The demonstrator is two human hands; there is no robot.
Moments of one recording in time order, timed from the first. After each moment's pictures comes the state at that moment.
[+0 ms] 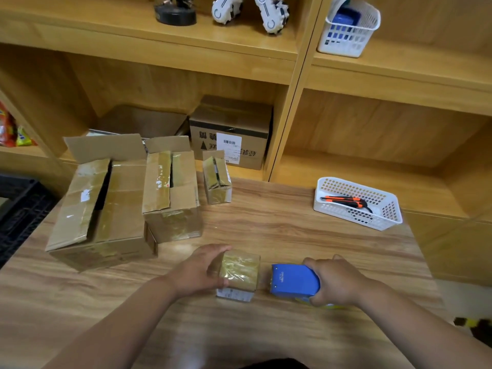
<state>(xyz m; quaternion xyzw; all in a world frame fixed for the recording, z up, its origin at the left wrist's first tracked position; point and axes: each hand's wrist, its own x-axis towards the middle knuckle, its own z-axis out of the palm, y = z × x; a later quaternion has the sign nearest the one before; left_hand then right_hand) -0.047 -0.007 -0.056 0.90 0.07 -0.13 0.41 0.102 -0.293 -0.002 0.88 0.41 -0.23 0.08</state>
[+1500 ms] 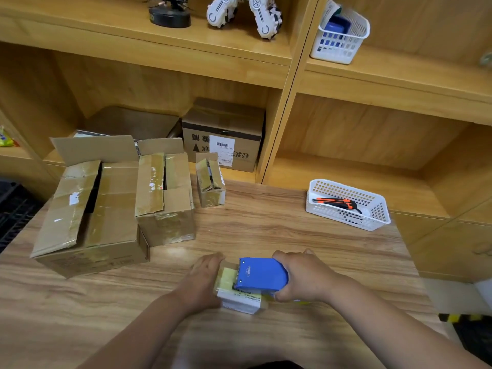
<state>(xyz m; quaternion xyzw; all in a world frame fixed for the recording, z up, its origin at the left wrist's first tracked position) -0.049 -0.037 -0.068 0.95 0.09 -0.13 0.28 0.074 -0.242 0.014 0.88 0.41 -0.24 0.01</state>
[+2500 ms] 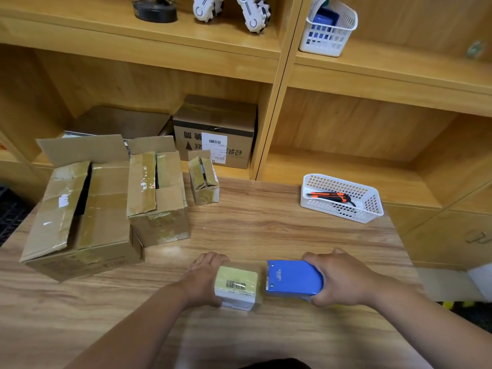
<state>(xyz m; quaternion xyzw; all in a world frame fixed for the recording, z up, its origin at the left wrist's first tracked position) -0.034 -0.037 -0.085 0.96 0.05 -0.15 0.24 0.084 -0.306 0.036 0.89 0.41 -0.21 0.05</state>
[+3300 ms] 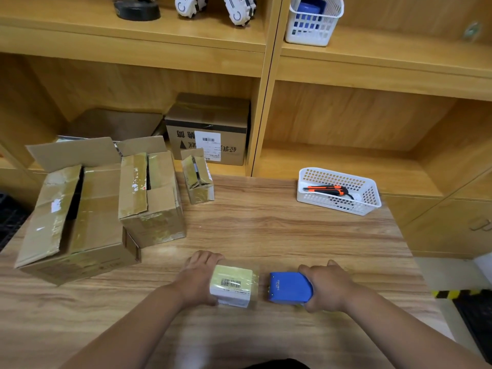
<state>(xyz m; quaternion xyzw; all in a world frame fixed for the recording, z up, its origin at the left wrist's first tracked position) -0.032 -0.048 -0.076 0.97 0.05 -0.16 0.15 0.085 -0.325 -0.027 0.89 0.36 -0.25 0.10</state>
